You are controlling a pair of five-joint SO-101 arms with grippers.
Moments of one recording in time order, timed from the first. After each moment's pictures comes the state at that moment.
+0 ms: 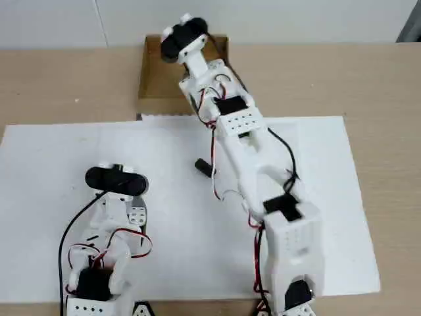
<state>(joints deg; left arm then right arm) 1.7 -103.4 93.8 59.4 -0.4 -24.0 32.3 -21.2 24.5 17.7</state>
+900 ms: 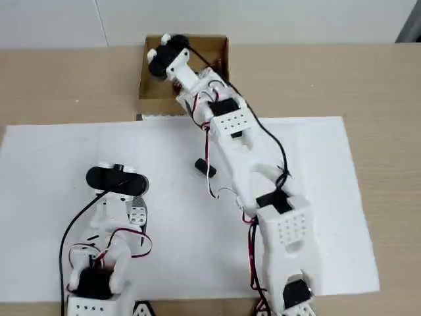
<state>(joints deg) 1.7 -103.4 93.8 59.4 -0.4 -25.1 33.7 -24.4 33.8 26.4</state>
